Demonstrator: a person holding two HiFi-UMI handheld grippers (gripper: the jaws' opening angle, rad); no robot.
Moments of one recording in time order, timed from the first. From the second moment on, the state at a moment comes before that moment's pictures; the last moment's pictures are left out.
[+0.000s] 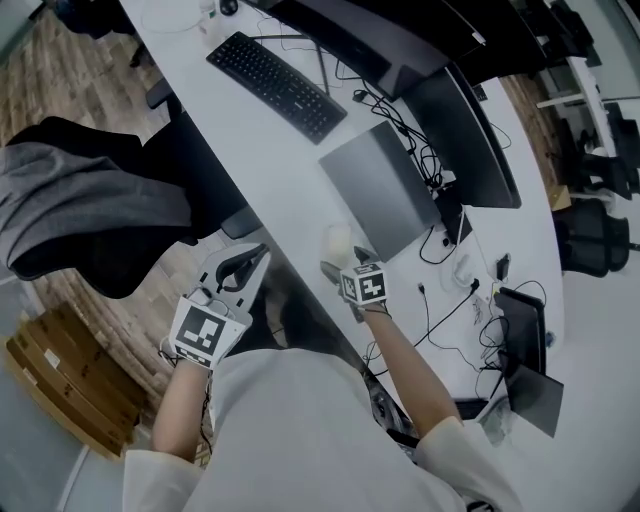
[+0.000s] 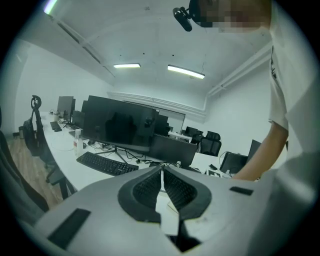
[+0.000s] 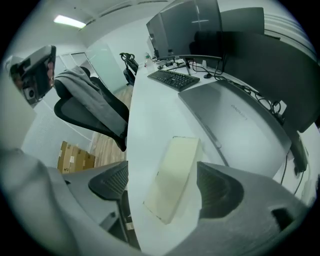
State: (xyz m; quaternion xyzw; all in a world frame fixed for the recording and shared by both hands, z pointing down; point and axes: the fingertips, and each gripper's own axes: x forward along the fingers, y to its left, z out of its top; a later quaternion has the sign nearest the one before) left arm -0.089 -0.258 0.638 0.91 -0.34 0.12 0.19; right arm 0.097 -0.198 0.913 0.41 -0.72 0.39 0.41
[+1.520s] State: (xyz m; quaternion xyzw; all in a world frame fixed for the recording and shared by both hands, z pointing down) left arm -0.110 -0.275 0.637 0.92 -0.34 0.12 0.18; right arm 0.108 -0.201 0.936 0.48 -0.65 0.43 0.40
